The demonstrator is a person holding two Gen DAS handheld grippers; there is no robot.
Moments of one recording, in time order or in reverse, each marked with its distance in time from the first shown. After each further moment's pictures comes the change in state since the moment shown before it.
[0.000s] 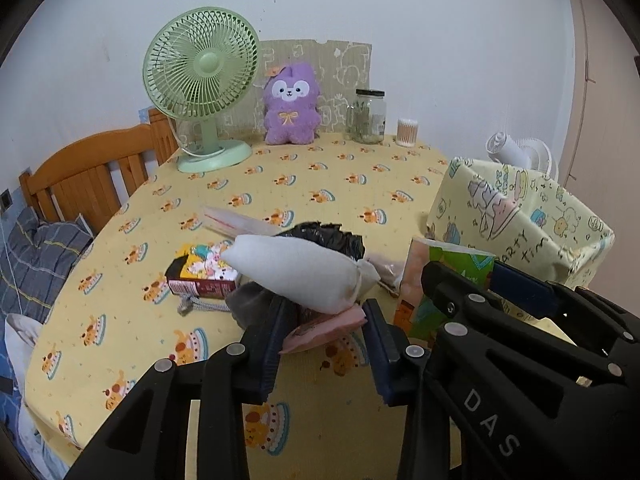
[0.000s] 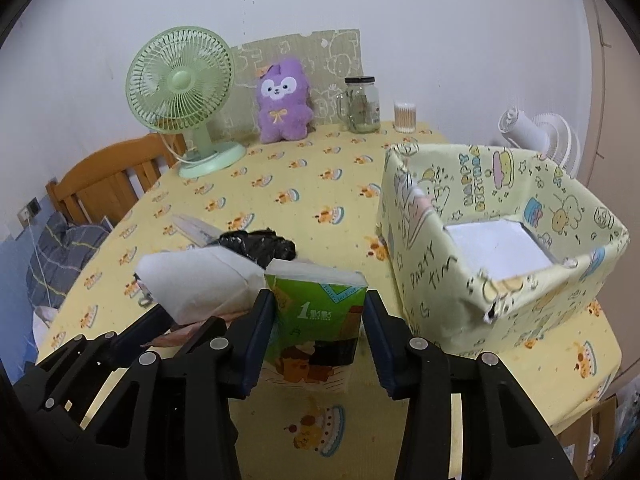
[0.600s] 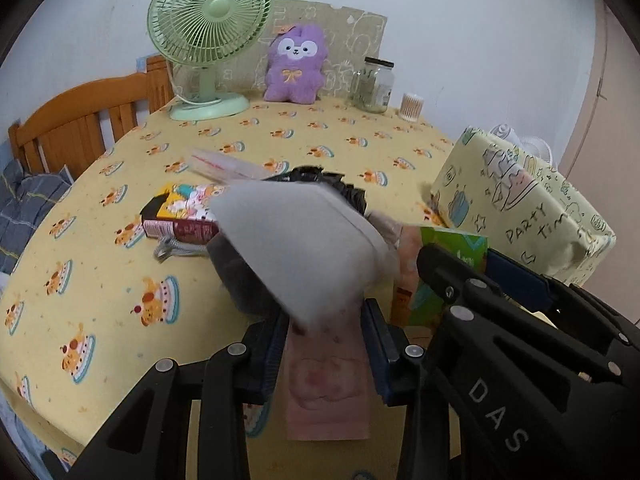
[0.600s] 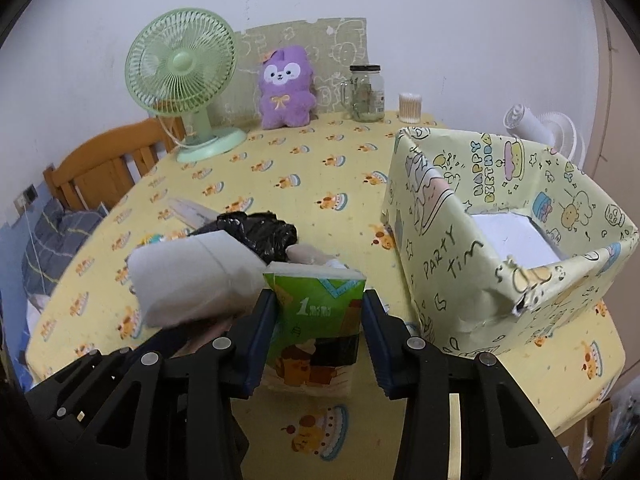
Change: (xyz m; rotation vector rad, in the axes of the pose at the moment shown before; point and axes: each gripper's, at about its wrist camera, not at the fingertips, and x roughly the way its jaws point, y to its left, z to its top) left arm 0.026 0.011 -0.024 -0.098 0.111 -0.065; right arm 0.020 0.006 -0.014 -0.043 0.044 -0.019
